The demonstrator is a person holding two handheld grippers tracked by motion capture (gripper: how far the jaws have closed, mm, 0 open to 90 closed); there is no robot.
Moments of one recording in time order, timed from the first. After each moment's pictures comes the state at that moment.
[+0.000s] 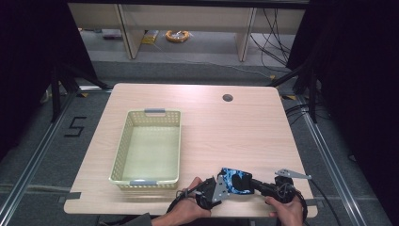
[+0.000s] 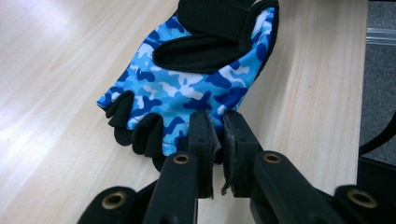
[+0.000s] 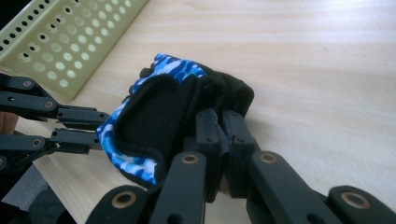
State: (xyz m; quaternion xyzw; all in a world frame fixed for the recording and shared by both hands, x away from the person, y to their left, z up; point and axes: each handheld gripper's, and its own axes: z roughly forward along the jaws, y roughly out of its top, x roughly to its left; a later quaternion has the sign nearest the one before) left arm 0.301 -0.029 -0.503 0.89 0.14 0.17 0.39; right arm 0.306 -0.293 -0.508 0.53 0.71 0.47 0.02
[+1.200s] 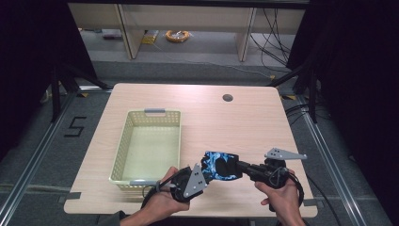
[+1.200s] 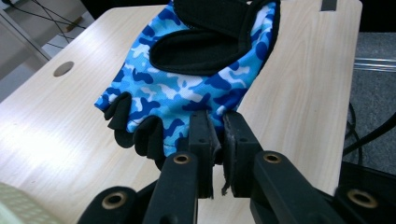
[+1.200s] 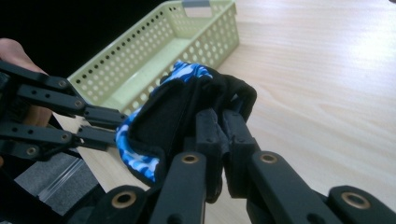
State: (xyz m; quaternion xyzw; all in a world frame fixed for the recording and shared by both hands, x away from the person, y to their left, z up) left arm 0.292 0.033 -0.428 0.86 0.14 0.22 0.43; right arm 0.315 -0.240 -0.410 0.43 0.75 0.50 0.04
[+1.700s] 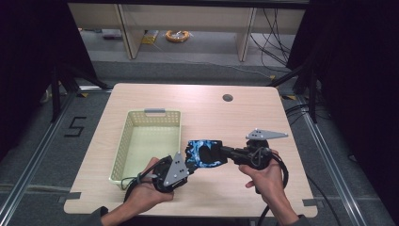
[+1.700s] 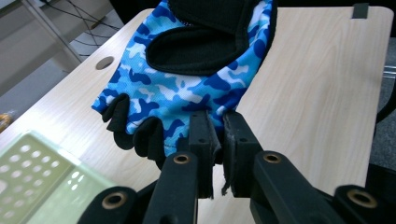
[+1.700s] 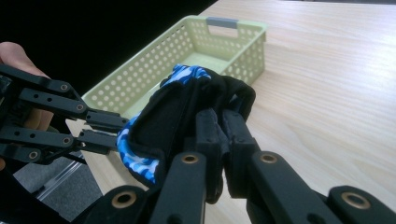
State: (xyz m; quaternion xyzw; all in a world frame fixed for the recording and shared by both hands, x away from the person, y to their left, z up) left arm 0.304 0.077 -0.403 0.85 0.18 0.24 0.43; right arm 0.346 -0.194 -0.375 0.40 0.77 0.50 0.03
